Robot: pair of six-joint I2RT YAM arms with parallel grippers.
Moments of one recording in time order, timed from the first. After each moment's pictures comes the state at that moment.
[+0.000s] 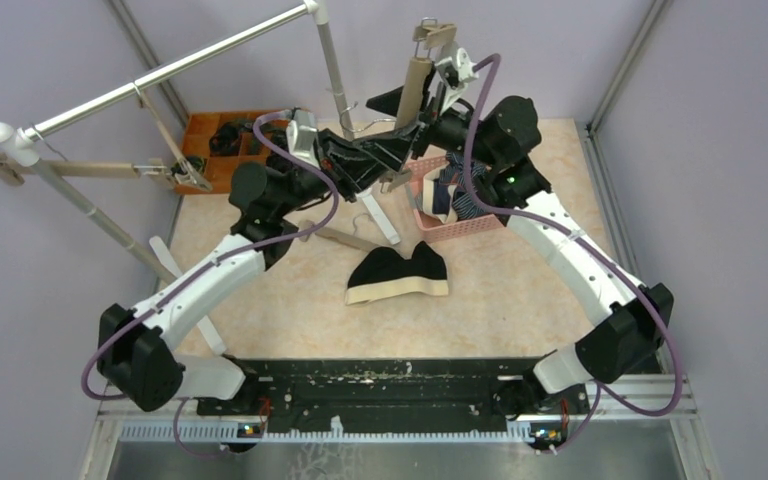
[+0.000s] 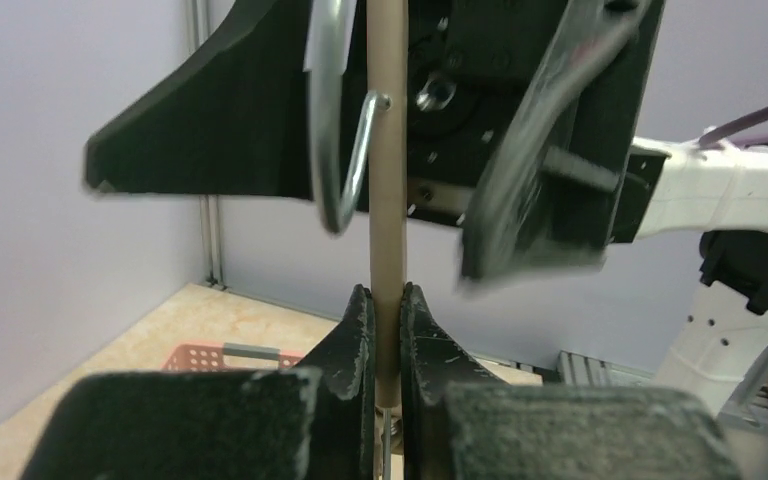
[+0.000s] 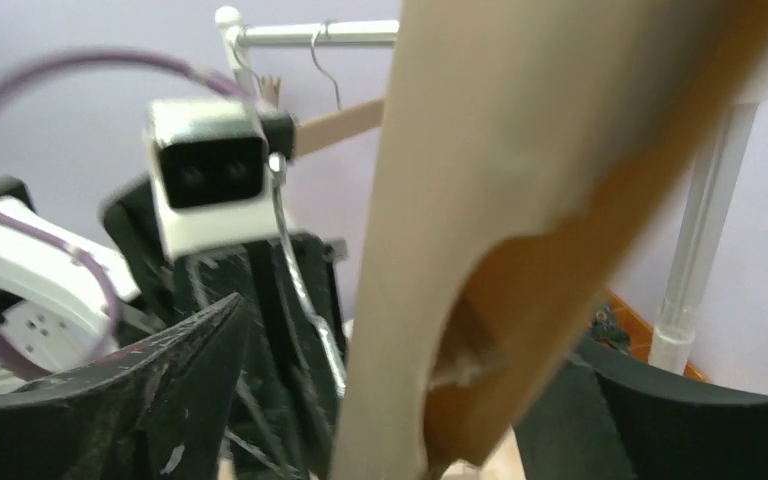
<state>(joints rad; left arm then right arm) -0.58 1.35 1.08 0.86 0.62 -0.46 0.54 1.45 1.51 0.42 -0.77 0.39</state>
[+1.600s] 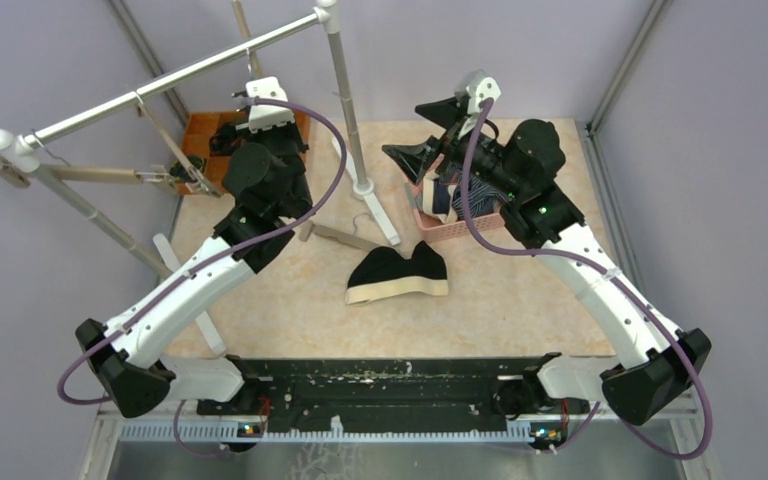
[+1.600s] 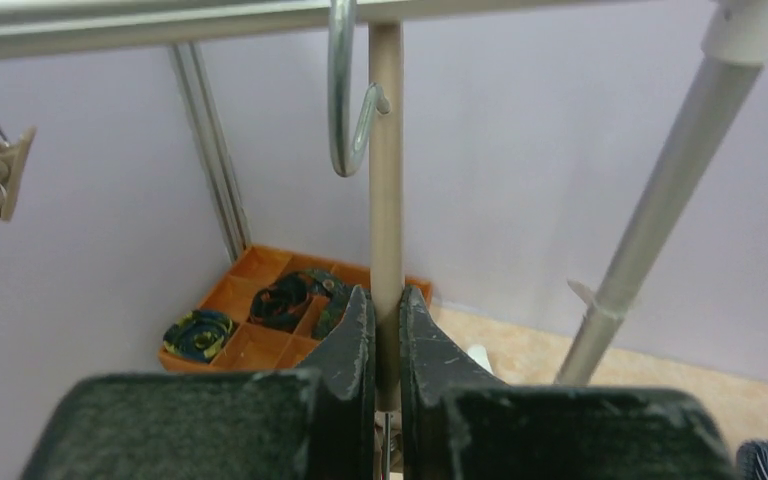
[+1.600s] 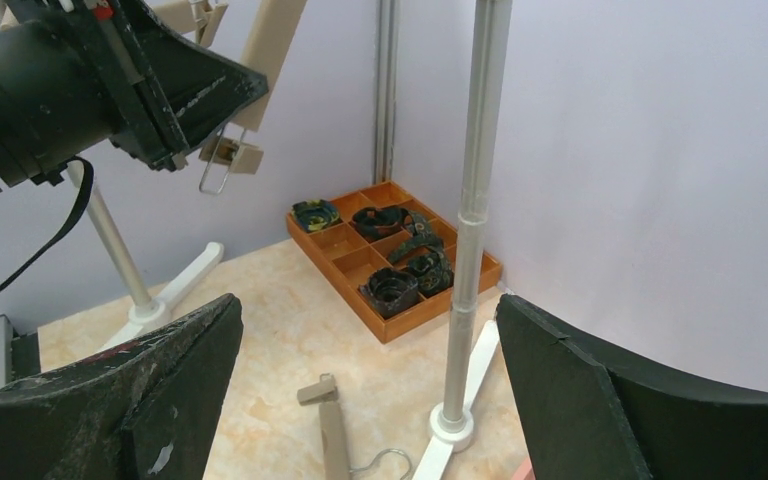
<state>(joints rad) -0.78 1.27 1.36 0.28 -1.04 0.26 0.54 1.23 1.34 0.12 -0.44 0.02</state>
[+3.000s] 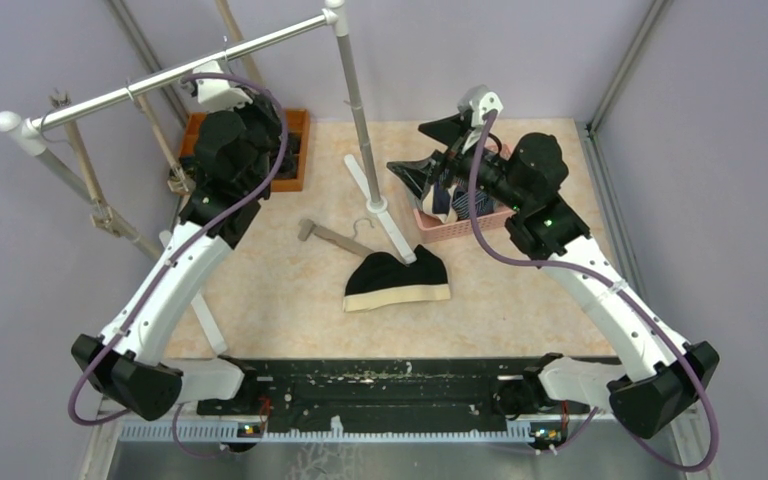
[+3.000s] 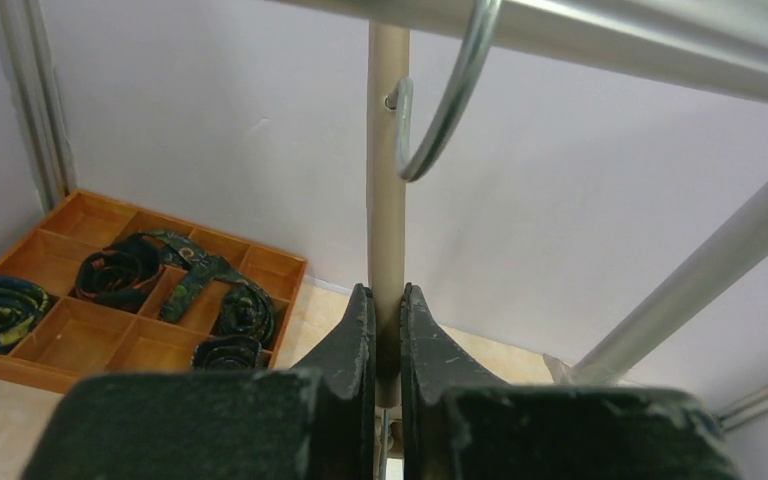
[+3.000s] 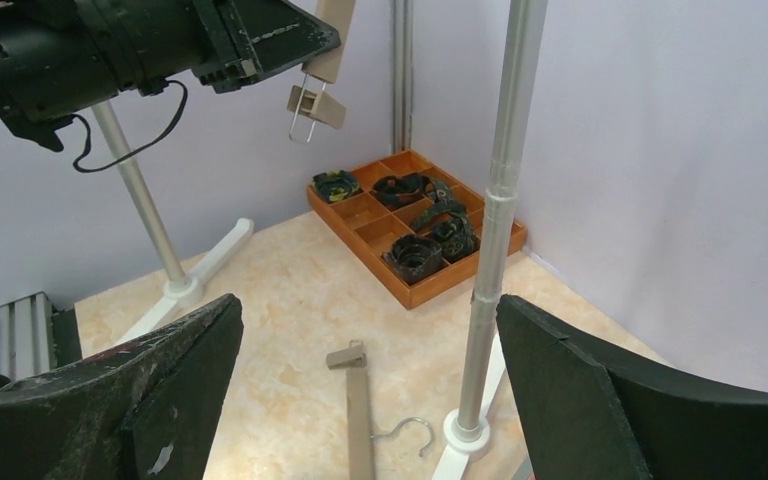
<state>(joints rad) -0.46 1.30 1.42 0.04 -0.62 -0.28 0.54 1.16 1.26 0.09 -0.44 0.05</state>
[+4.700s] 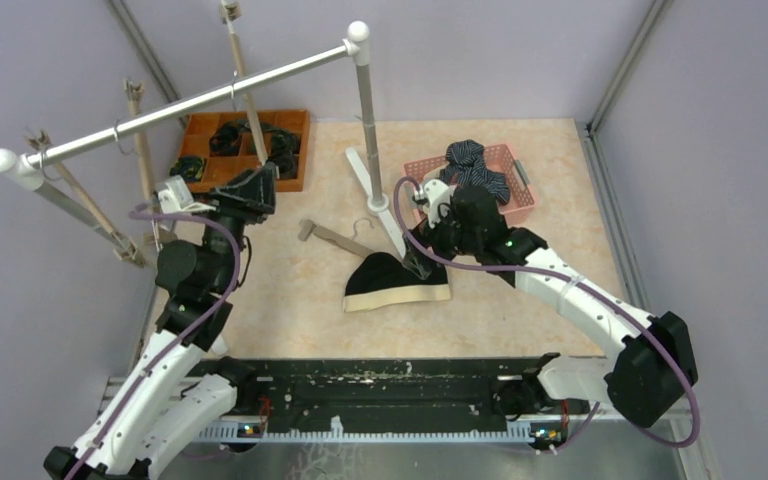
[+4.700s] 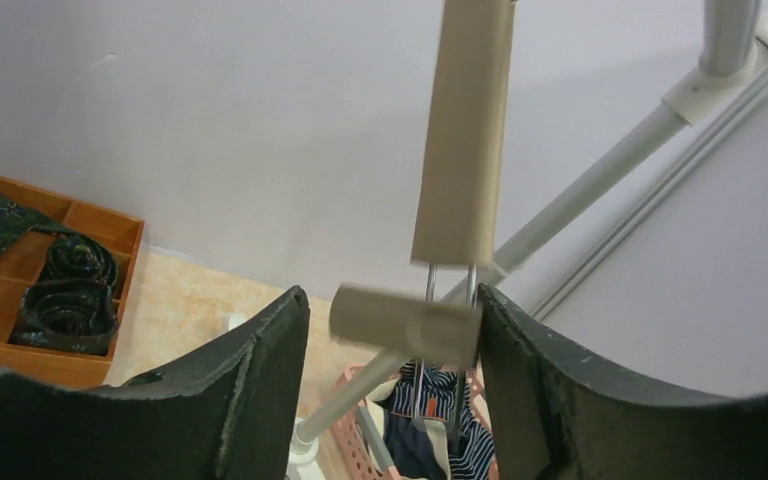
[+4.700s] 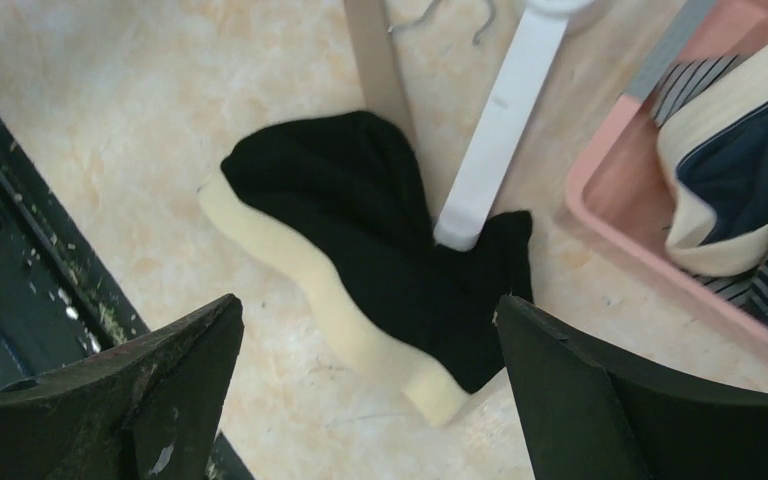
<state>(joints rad) -0.45 0.72 0.73 0.32 -0.31 -0.53 0.61 1.22 0.96 -0.34 -0.28 -0.04</state>
